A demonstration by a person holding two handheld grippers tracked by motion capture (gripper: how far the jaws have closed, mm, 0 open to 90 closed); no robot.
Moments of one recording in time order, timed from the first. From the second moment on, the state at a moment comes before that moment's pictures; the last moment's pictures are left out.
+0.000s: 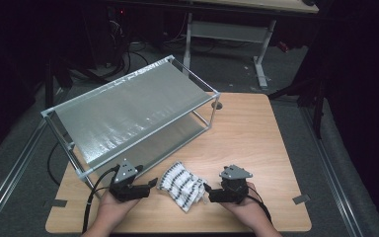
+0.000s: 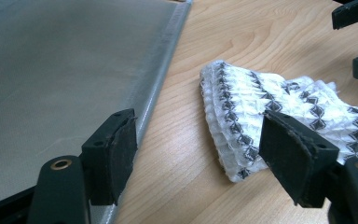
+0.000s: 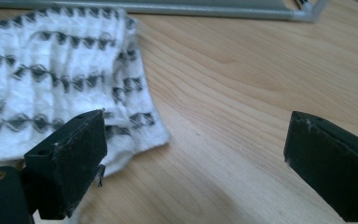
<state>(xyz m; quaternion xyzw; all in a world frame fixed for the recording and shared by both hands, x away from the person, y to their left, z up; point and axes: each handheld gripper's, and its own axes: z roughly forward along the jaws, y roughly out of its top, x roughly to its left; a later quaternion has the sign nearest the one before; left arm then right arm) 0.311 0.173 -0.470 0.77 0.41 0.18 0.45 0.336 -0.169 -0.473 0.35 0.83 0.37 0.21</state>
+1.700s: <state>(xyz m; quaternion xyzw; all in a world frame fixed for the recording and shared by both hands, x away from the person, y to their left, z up) 0.310 0.167 -0.468 0.77 0.39 0.17 0.47 0.318 -0.104 -0.494 0.27 0.89 0.34 0.12</state>
